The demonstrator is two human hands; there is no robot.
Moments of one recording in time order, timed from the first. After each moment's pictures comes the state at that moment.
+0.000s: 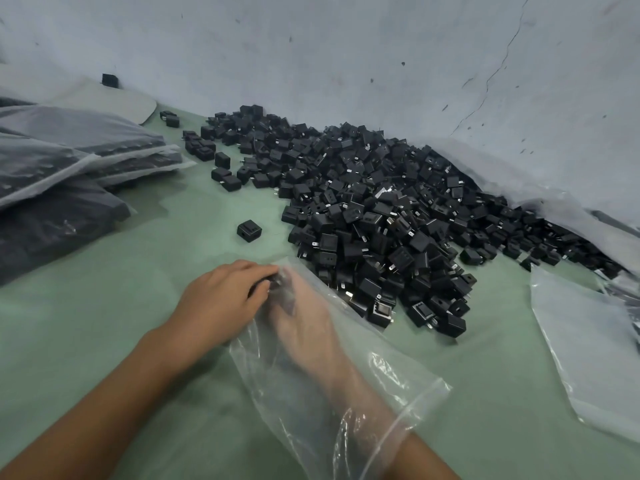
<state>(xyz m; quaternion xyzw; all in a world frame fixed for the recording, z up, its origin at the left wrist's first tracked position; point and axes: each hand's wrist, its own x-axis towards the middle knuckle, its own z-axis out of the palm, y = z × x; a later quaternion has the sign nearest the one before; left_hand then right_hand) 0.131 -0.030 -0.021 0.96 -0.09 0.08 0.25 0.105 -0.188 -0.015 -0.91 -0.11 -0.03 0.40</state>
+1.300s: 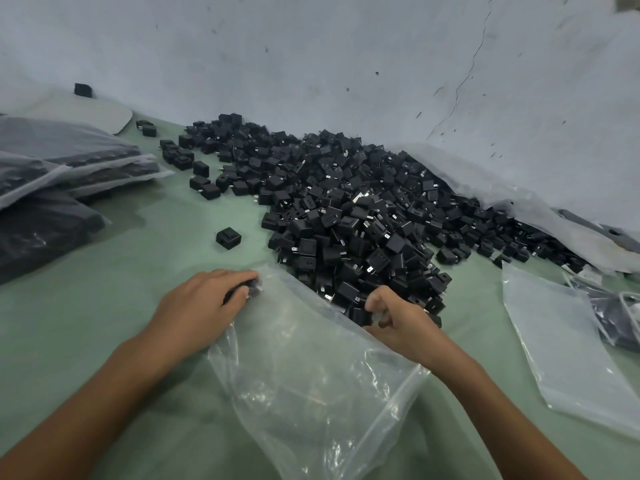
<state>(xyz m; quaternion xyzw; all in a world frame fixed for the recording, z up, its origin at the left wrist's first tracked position) 0.132 -0.028 -0.025 0.95 -0.08 0.07 0.28 0.107 -0.355 0.013 -0.96 -0.05 0.07 0.25</state>
